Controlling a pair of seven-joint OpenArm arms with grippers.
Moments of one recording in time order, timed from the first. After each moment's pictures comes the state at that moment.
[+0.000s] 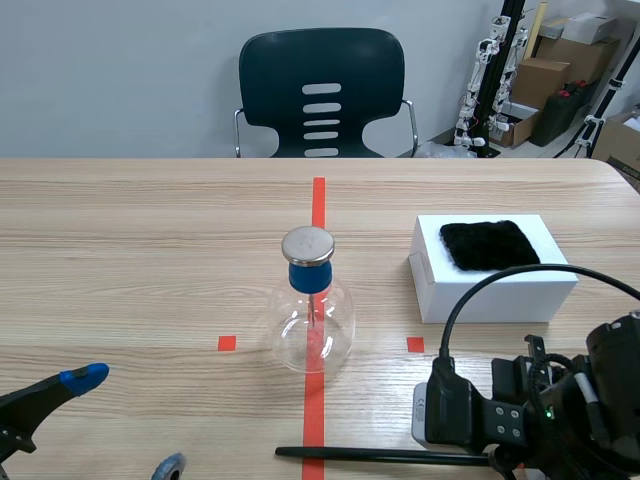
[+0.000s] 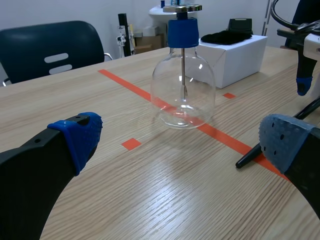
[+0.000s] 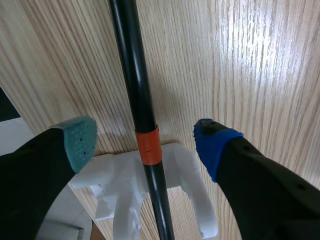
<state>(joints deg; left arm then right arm) 24.3 -28.6 20.6 57.4 3.0 -15.0 -76.8 -15.5 33.3 -25.0 100.1 -5.9 45.3 -47.7</state>
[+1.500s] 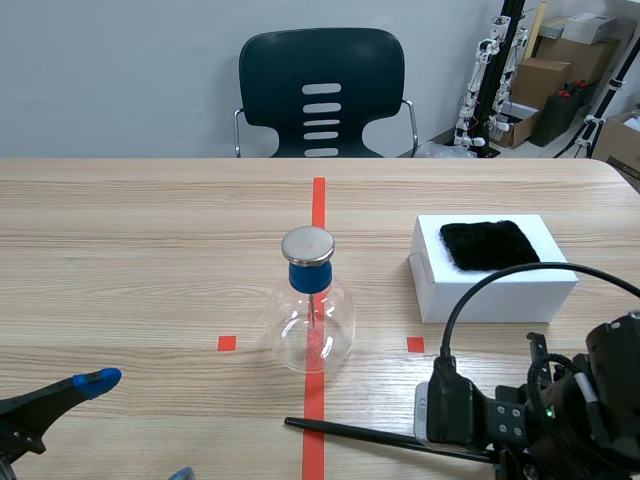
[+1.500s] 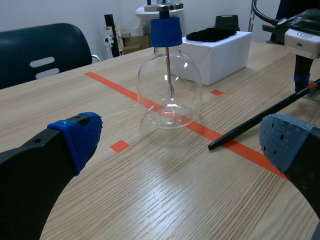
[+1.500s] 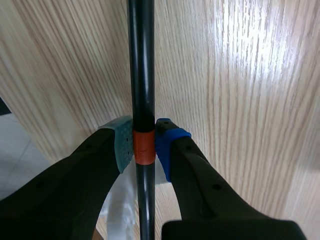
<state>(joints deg) 24.2 -28.6 20.6 57.4 6.6 -15.0 -77.3 -15.5 33.3 -24.9 100.1 -8.8 45.3 -47.7</state>
